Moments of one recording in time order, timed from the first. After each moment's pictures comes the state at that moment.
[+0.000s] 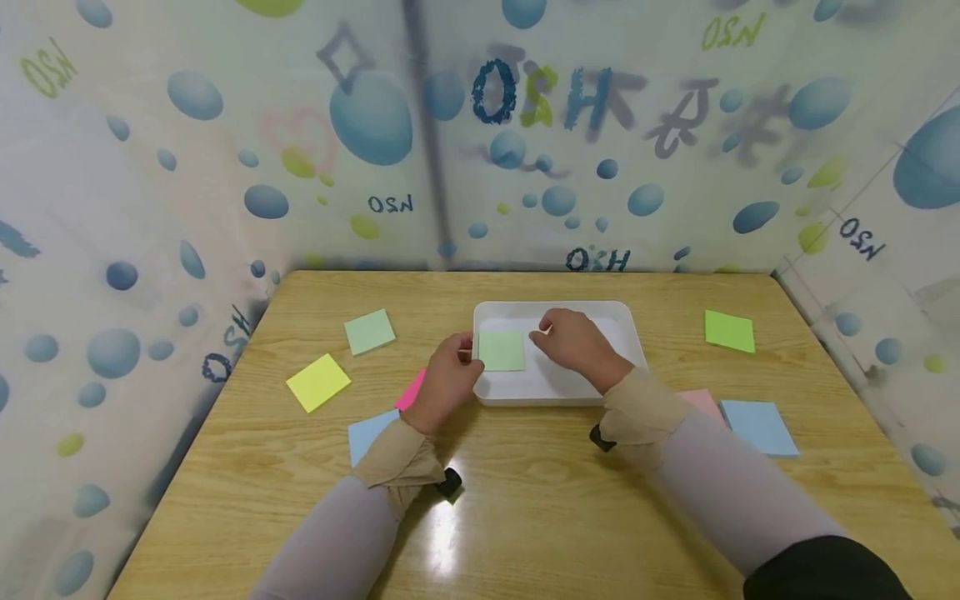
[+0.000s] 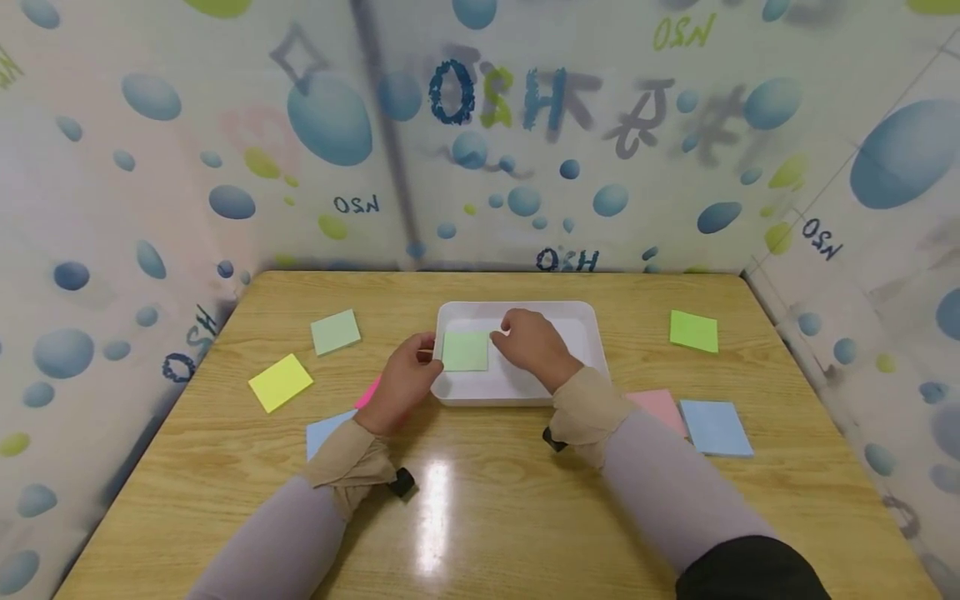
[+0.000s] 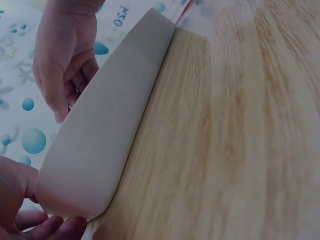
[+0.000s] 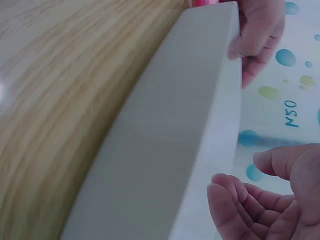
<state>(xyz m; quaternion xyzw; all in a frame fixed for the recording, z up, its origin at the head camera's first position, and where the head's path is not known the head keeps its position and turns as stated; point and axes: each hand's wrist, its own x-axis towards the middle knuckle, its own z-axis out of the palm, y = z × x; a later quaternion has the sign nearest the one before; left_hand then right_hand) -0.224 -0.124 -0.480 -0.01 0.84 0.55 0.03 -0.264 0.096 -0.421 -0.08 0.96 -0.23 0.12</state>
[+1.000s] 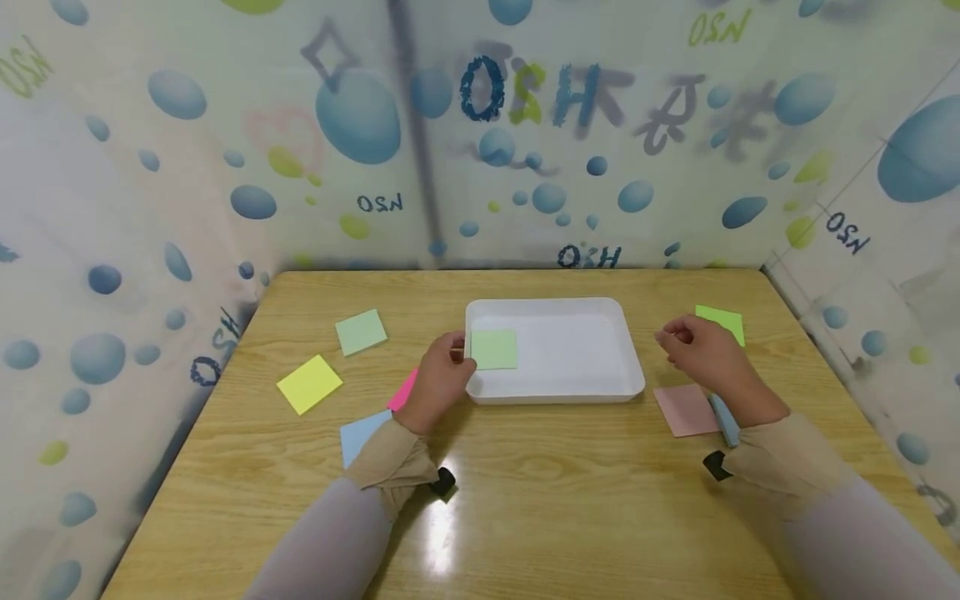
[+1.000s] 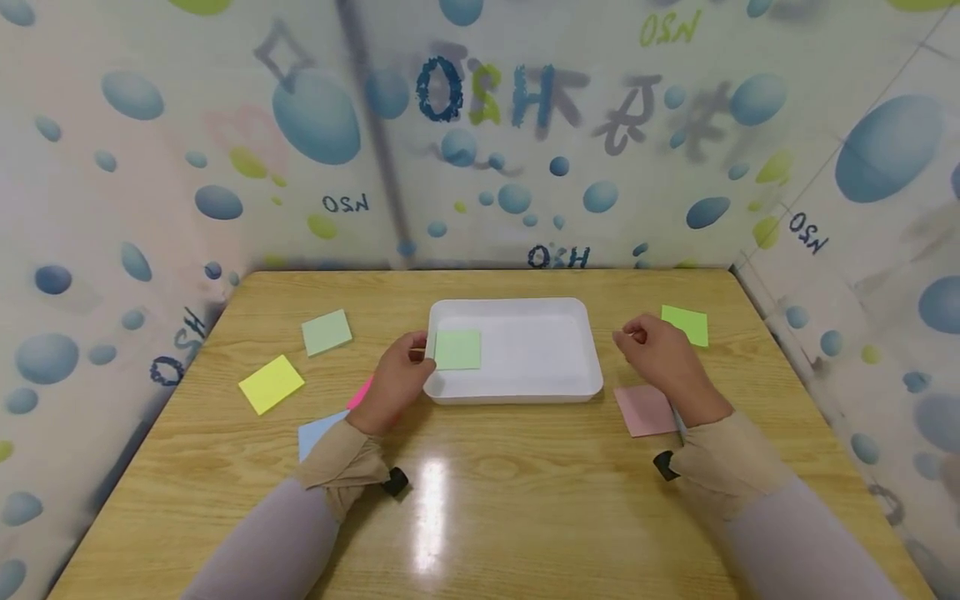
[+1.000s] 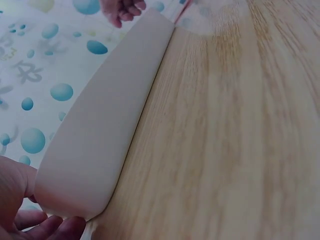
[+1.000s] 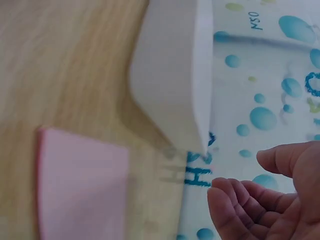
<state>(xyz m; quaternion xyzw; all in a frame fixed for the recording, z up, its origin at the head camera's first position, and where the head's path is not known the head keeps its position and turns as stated) -0.224 -0.125 -0.482 0.00 0.84 0.54 0.02 -0.206 0.264 -0.407 -0.01 0.95 -0.32 0.06</state>
